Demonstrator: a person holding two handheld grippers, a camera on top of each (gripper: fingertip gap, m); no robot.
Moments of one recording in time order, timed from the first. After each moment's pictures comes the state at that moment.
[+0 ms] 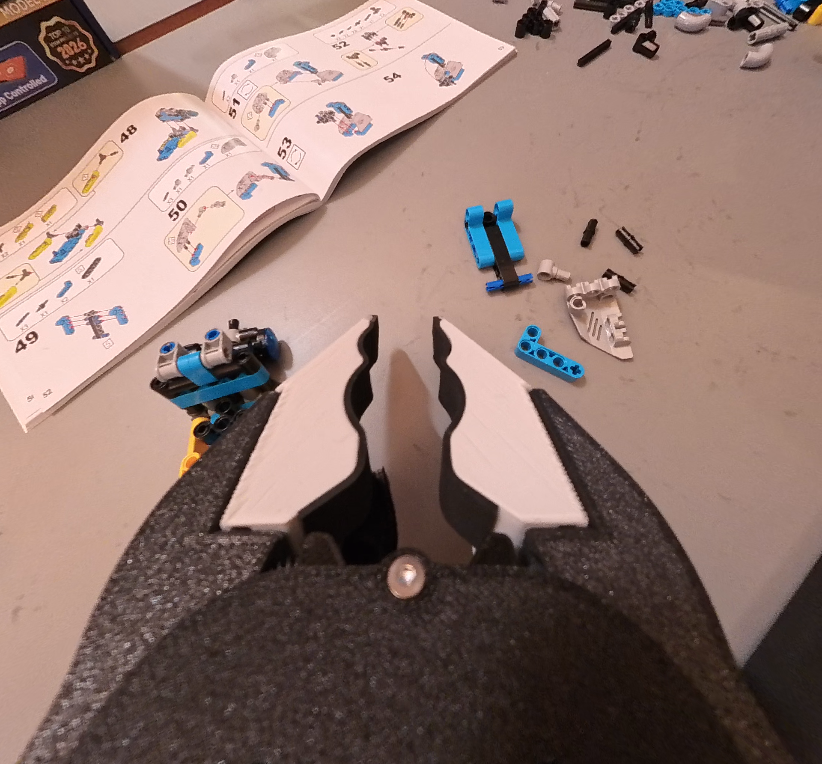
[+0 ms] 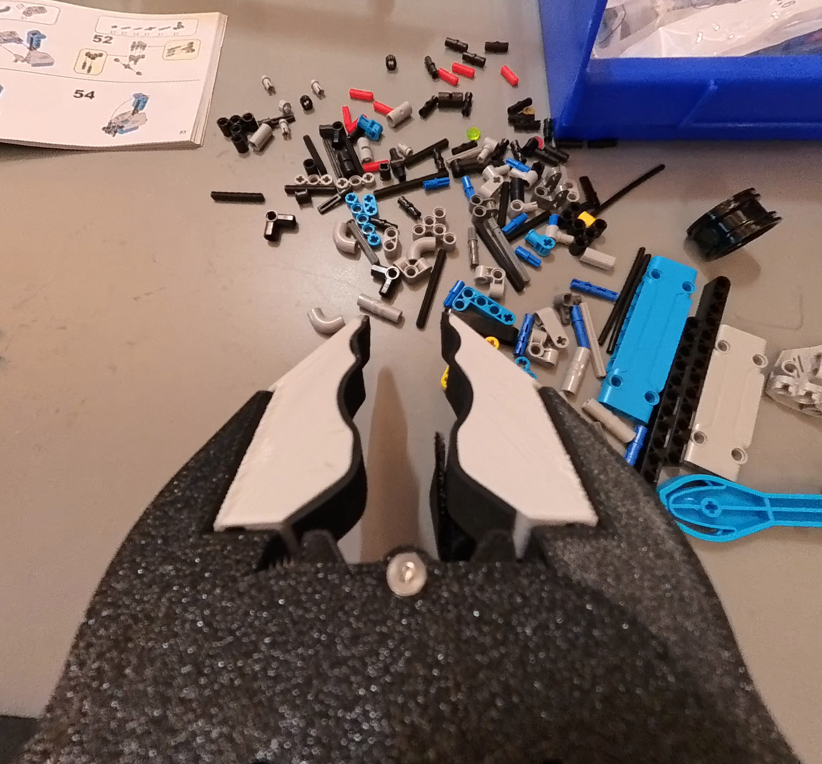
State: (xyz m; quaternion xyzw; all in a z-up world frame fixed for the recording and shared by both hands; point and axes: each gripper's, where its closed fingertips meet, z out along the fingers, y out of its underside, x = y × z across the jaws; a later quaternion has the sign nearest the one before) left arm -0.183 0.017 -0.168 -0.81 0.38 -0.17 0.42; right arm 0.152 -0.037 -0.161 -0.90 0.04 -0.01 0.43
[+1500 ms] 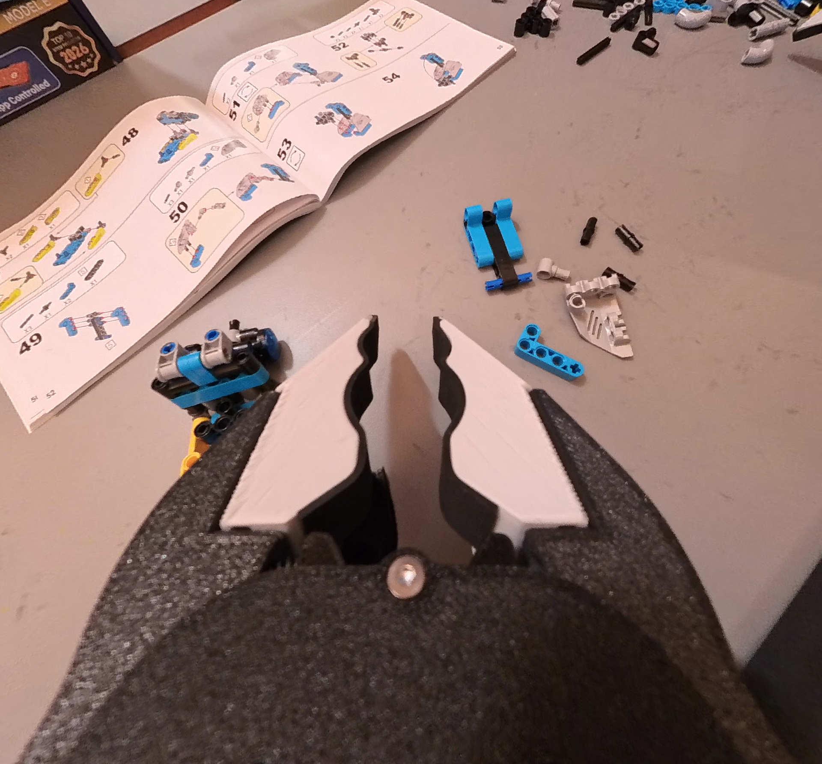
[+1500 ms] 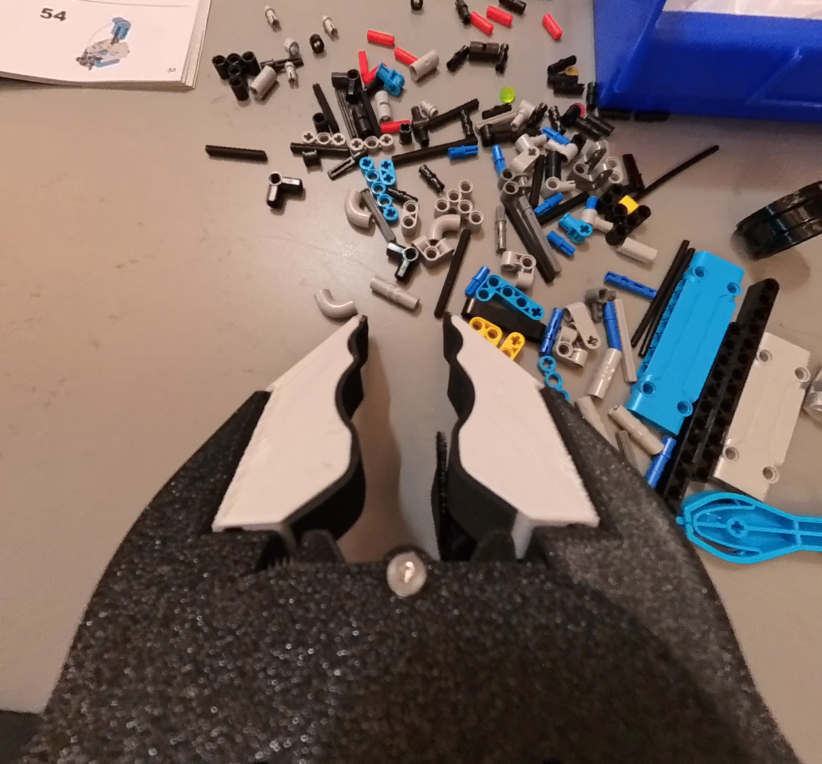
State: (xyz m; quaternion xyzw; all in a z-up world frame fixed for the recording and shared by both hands) left arm -0.183 0.016 -0.168 -0.81 0.38 -0.17 0.42; right arm 0.144 -0.035 -0.178 -0.92 0.01 -0.01 0.39
